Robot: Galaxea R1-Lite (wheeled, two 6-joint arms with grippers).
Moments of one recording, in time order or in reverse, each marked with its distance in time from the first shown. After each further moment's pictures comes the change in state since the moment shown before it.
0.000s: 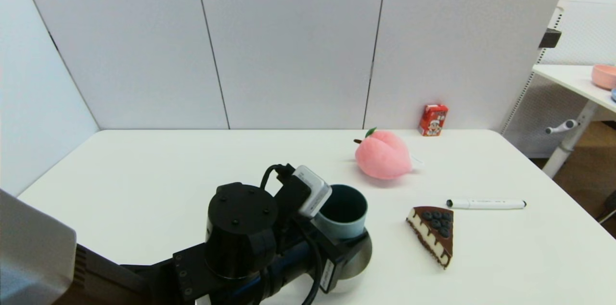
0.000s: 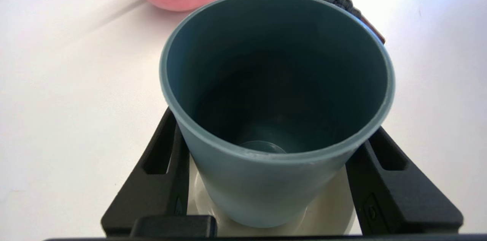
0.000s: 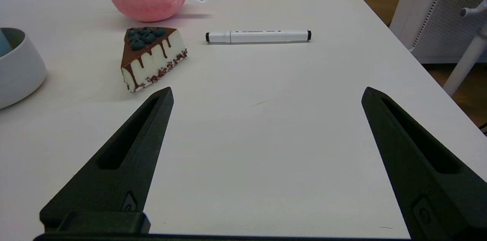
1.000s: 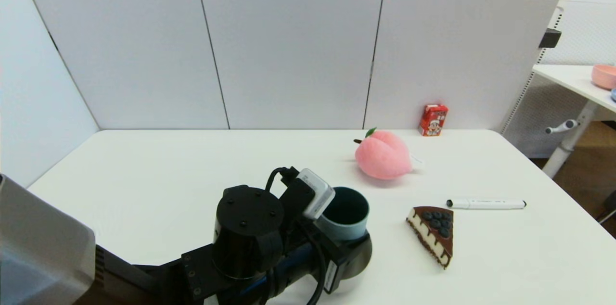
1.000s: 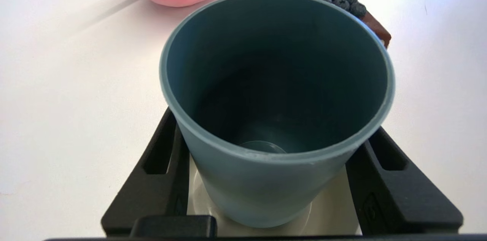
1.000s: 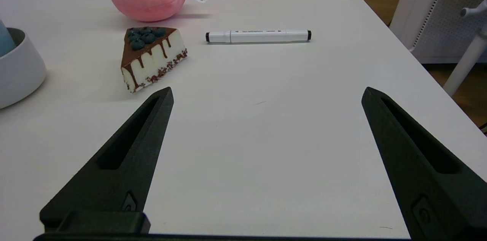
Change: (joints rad) left arm 0.000 0.028 -0.005 -0.023 0.000 0.001; right arm 0.000 0.000 0.000 0.000 0.000 0.000
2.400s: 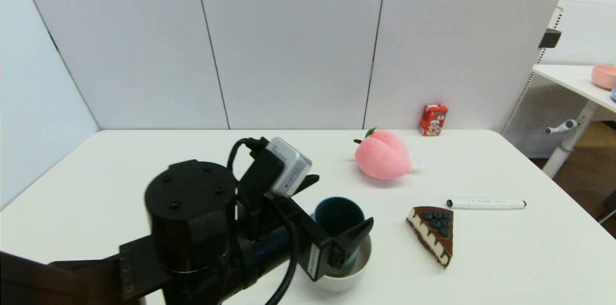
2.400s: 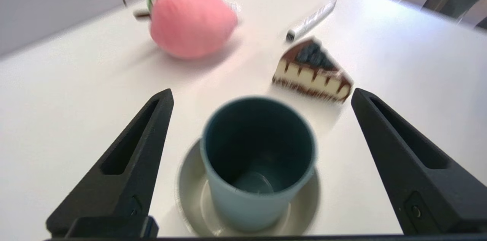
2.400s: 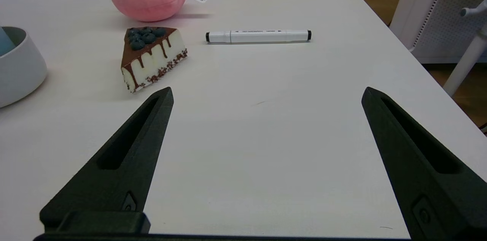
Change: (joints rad) left arm 0.003 -0.238 0.000 0.109 -0.003 0.006; right arm 0.000 0.000 0.000 0.000 0.000 0.000
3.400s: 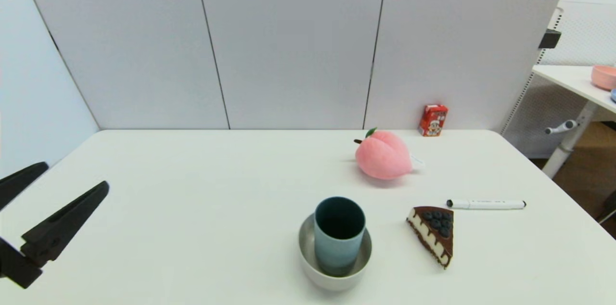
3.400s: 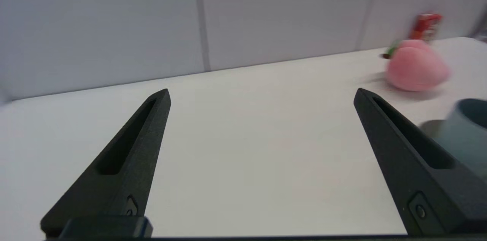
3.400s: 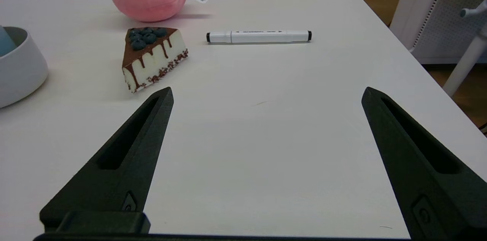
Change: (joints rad) left arm 0.816 -0.872 0.389 0.276 -0.165 0.058; right arm 0.000 0.000 0.000 0.000 0.000 0.000
